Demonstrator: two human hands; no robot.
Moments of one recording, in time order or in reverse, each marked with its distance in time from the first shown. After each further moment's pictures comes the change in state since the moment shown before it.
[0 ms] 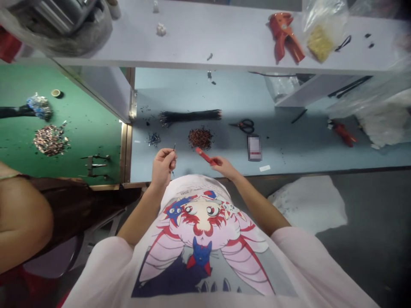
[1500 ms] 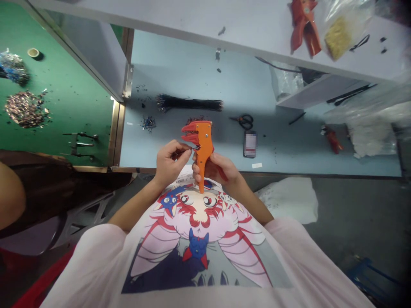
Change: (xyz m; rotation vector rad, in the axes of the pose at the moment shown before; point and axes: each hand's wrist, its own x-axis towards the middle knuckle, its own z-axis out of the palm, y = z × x) left_hand -0.044 0.009 0.032 0.500 -0.112 0.491; right_hand -0.059 -0.114 -0.019 1.252 -0.672 -0.039
